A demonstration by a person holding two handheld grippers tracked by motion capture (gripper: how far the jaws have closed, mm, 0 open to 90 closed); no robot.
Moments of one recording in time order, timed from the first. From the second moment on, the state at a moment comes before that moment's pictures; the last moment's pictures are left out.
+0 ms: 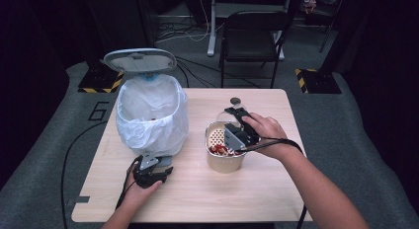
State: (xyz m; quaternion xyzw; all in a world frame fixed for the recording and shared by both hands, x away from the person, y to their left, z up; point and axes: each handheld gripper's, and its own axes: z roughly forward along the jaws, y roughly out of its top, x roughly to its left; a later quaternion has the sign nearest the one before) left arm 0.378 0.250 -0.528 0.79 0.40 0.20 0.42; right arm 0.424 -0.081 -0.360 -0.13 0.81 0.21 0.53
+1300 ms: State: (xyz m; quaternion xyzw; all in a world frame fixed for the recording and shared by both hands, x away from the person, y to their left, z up) left arm 0.378 0.251 -0.527 0.79 0.40 0.19 0.42; right arm 0.460 -0.098 -0.323 0.19 0.81 0.51 0.21
